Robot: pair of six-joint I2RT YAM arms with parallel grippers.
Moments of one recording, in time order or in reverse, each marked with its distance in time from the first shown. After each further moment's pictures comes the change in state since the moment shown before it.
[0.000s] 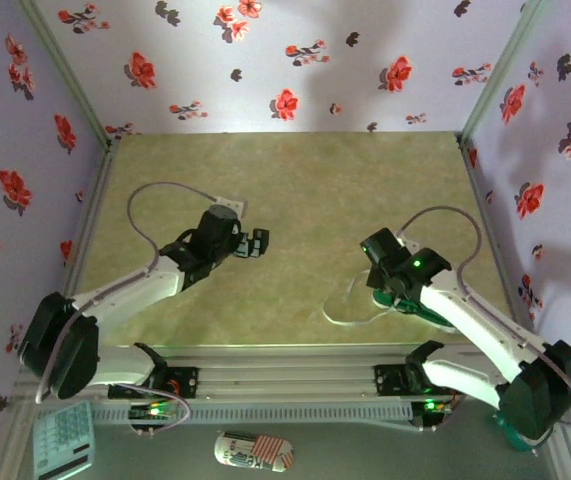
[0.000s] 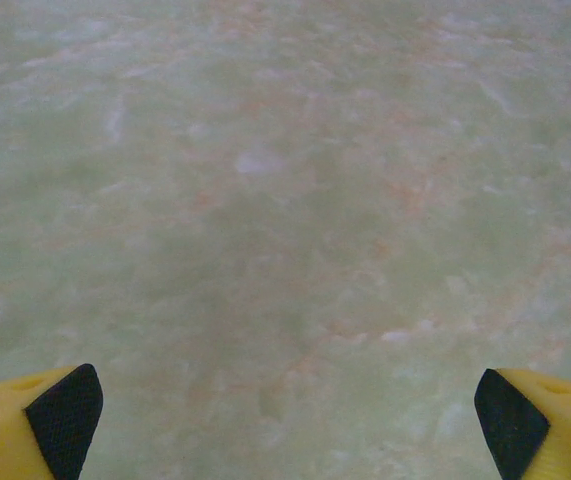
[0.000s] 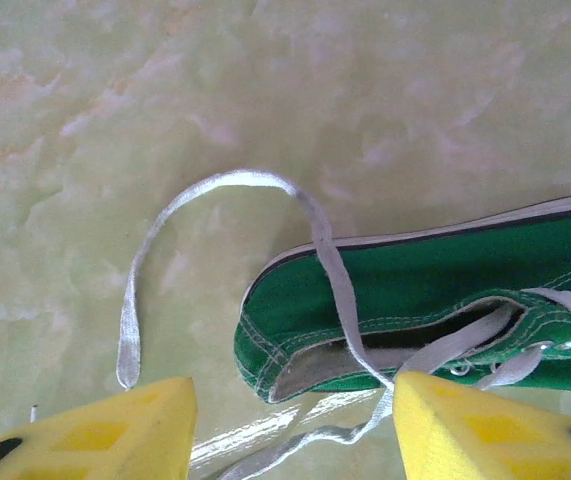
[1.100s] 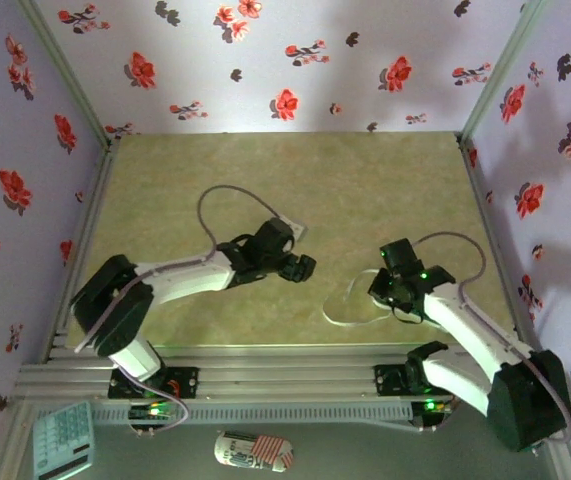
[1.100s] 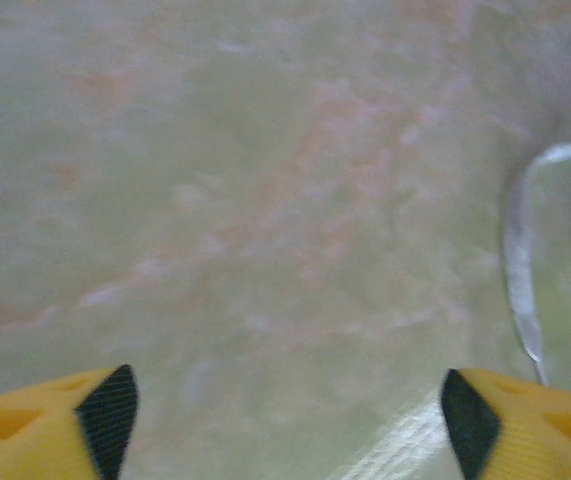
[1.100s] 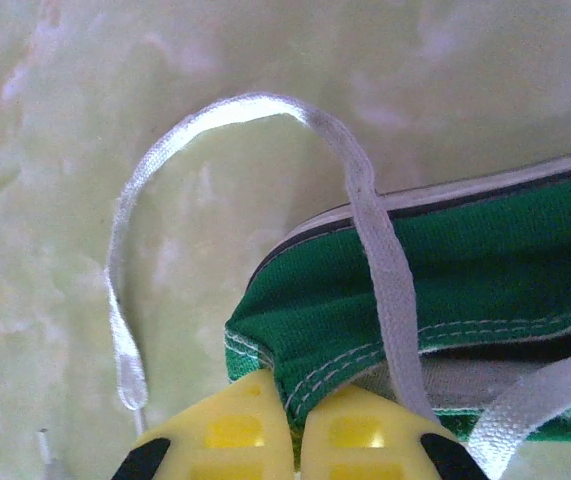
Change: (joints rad) left arm -0.253 0.328 0.180 0.017 0.148 -0.005; right arm -0.231 -0.061 -0.269 0.309 -0.314 -0.010
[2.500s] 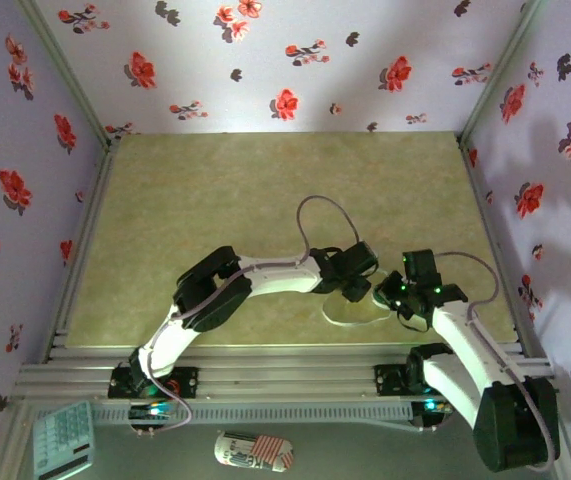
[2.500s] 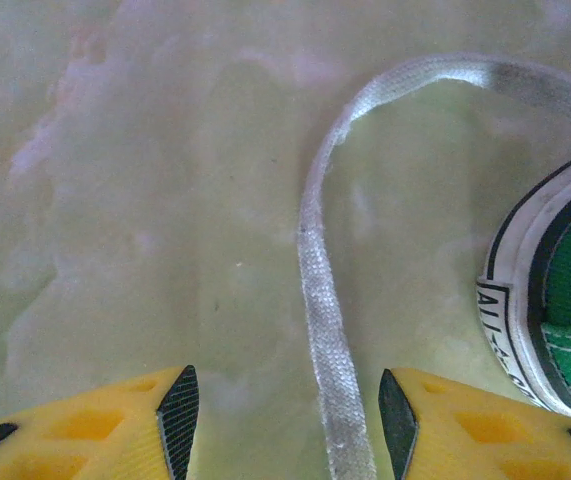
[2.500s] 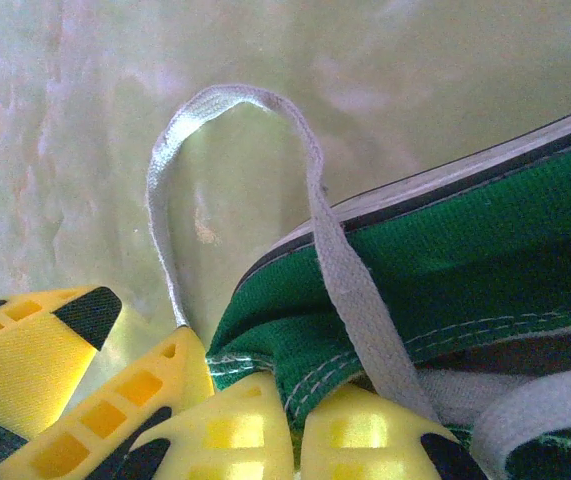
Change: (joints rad) left arm -0.233 0.562 0.621 -0.274 -0.097 -0.023; right arm -0.185 -0.096 -0.140 0.144 -0.214 0.063
